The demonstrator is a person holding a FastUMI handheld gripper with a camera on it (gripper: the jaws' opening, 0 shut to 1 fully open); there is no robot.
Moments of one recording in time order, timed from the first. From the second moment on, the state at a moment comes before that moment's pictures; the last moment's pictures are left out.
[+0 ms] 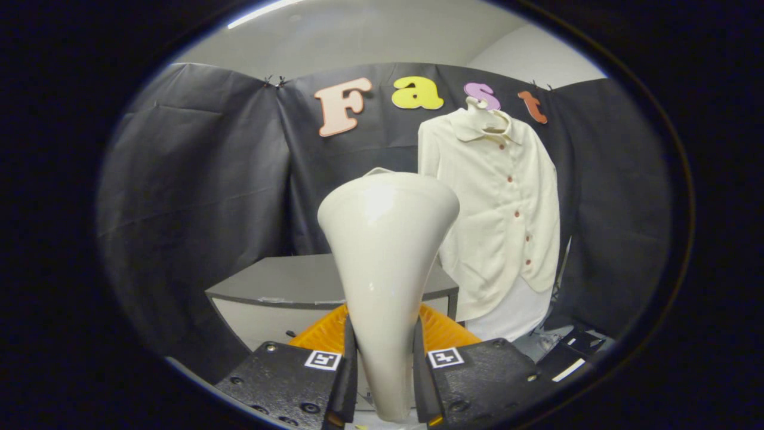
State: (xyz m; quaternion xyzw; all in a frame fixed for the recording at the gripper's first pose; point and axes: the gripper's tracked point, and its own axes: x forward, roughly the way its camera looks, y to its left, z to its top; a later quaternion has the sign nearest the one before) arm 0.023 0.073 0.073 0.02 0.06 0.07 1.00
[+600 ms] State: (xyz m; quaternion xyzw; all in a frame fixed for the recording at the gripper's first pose) arm 0.012 0.074 0.055 0.03 0.08 0.07 0.99
